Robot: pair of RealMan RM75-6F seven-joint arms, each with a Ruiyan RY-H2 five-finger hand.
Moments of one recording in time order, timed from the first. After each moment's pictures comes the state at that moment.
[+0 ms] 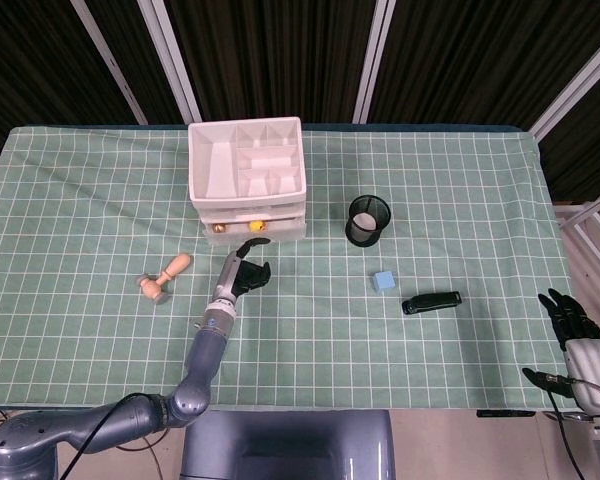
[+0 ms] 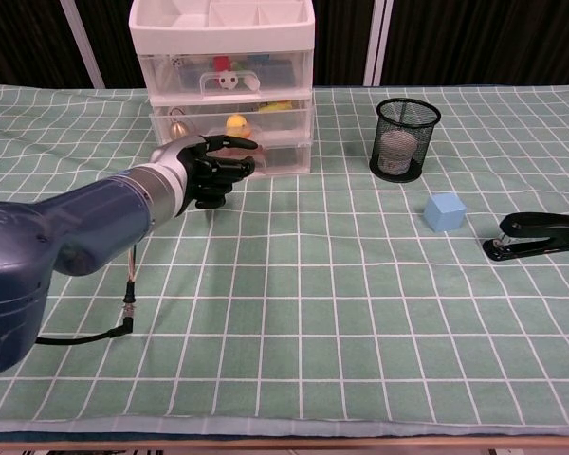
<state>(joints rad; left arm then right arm) -0.75 -1.98 -0.55 -1.35 0.67 0.94 -0.16 0.05 -1.06 0.03 -1.60 -1.54 1.49 0.11</state>
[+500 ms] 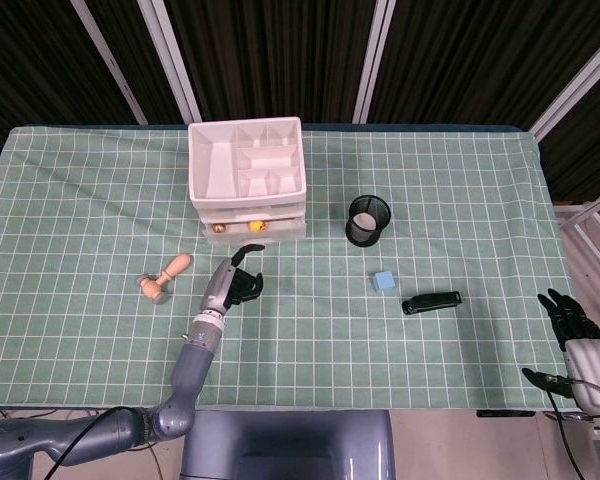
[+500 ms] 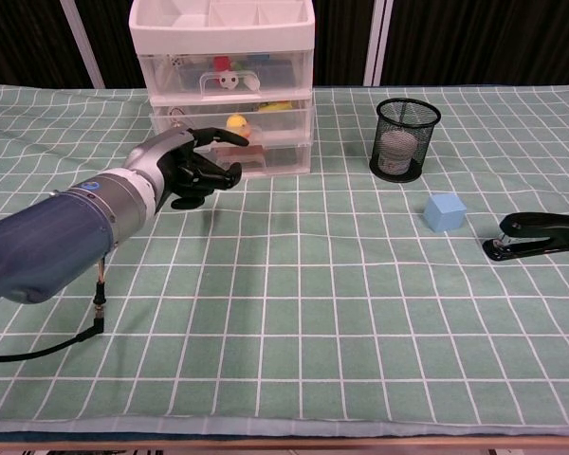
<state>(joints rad) -0.70 -1.91 -0.42 -1.44 0.87 1.03 -0.06 0.05 -1.06 0.03 -1.60 -1.54 1.49 0.11</state>
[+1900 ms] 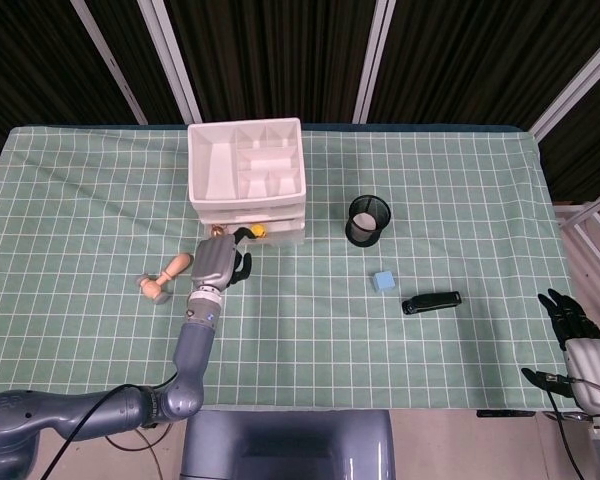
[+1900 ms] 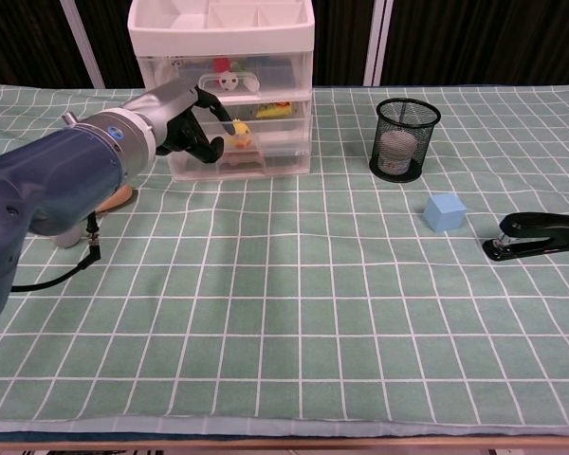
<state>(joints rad) -0.87 -1.85 -0.45 -1.45 0.66 1.17 0.55 0.05 -1.06 0.03 -1.61 -1.53 1.48 0.11</state>
